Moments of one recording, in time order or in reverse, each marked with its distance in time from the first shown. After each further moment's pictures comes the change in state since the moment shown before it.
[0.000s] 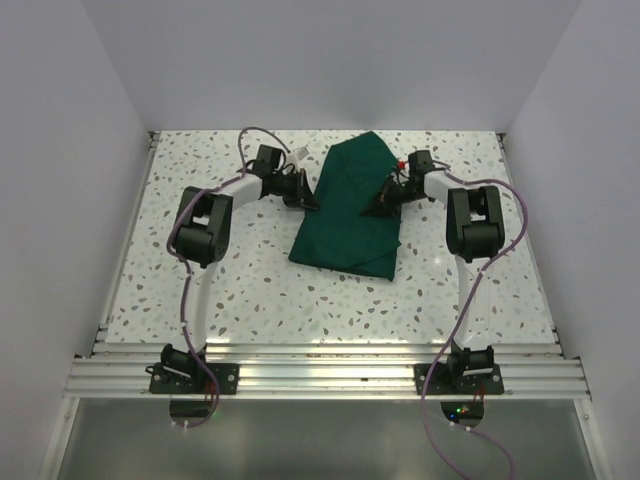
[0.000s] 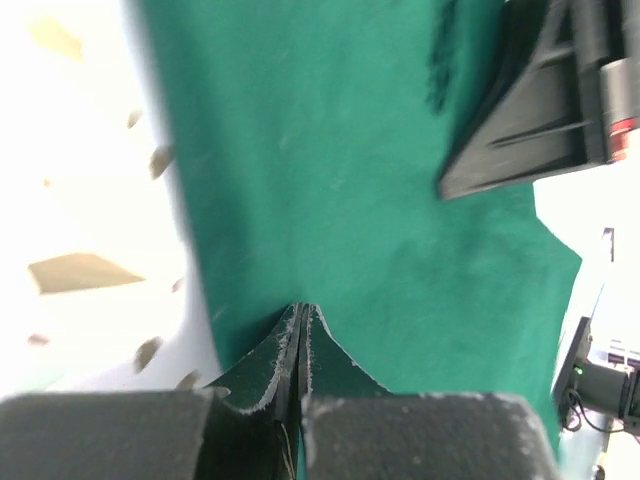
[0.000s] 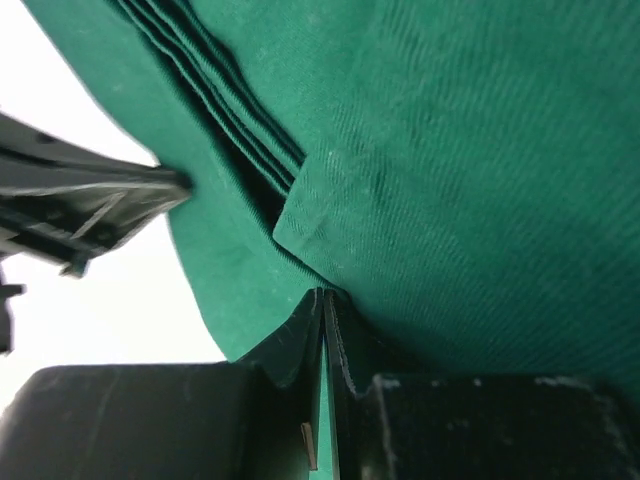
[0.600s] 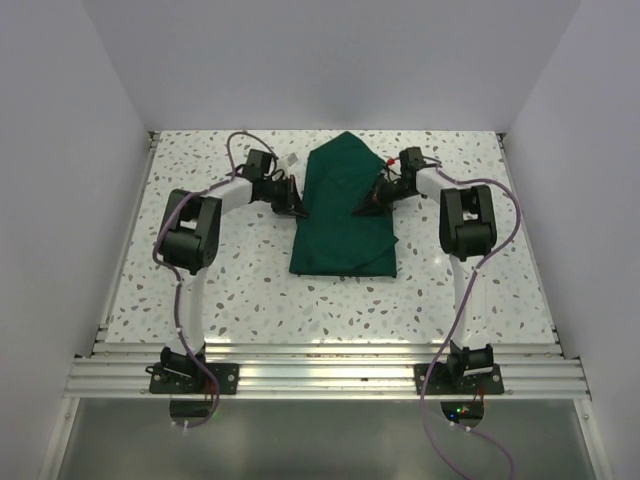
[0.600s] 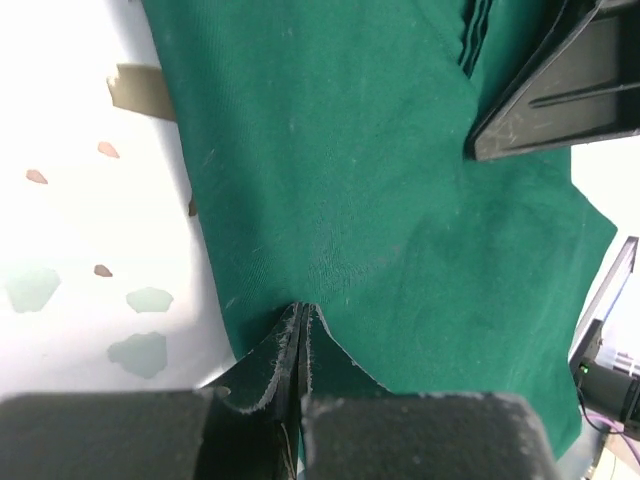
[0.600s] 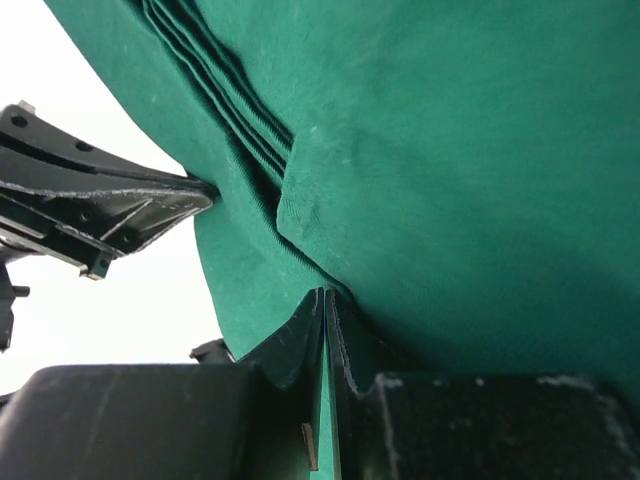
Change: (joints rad) left arm 0.035 -0.139 -0.212 -0.022 -0.082 0.003; right arm 0.042 0.059 0.102 -0.066 -0.055 -0.041
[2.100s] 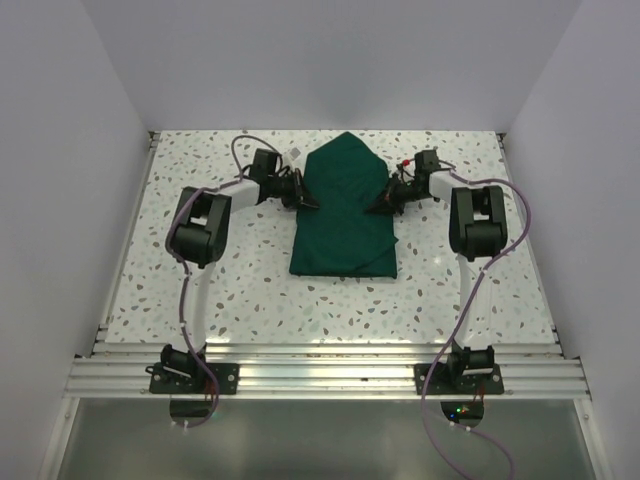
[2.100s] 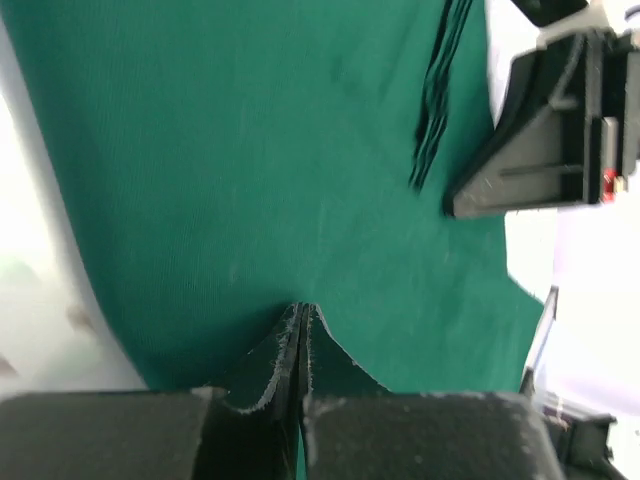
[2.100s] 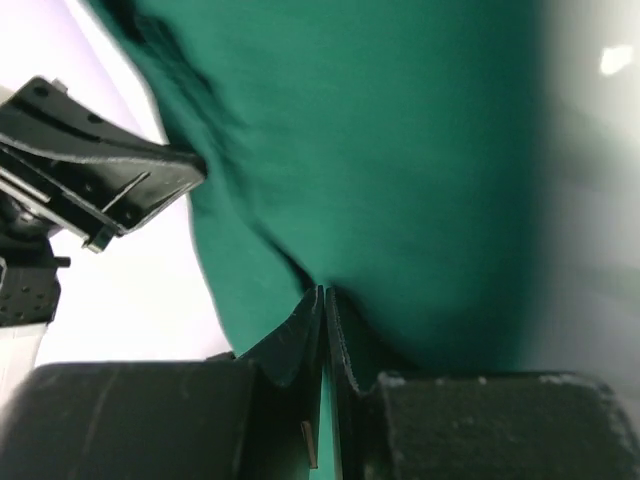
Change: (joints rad) left arm -0.010 0.128 0.118 0.185 0.042 -0.220; right arm -0.079 -0.042 -0.072 0.089 -0.015 0.022
